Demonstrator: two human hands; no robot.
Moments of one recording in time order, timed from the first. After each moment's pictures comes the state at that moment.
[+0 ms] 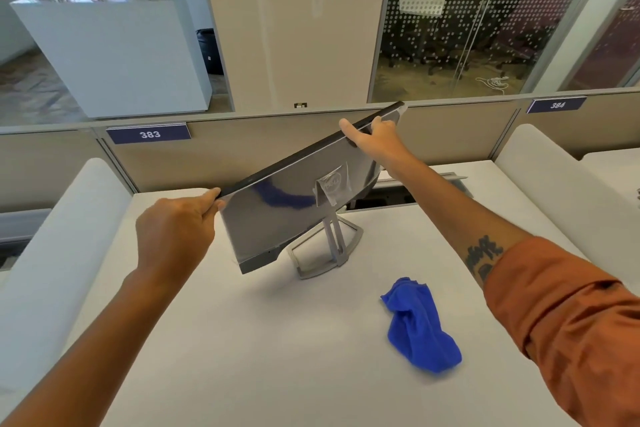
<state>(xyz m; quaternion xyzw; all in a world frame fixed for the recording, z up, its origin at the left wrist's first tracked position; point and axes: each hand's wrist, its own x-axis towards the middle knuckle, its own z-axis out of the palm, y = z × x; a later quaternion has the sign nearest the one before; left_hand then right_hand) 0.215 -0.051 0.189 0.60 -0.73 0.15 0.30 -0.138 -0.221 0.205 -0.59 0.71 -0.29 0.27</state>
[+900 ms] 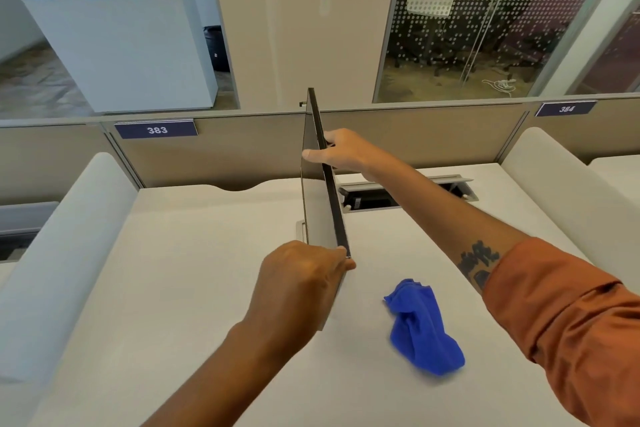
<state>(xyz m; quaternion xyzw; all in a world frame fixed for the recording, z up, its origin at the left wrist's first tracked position) 0.089 0.035 0.187 0.47 -0.83 -0.07 0.29 -0.071 -0.201 0.216 -0.70 0.60 -0.19 0.34</state>
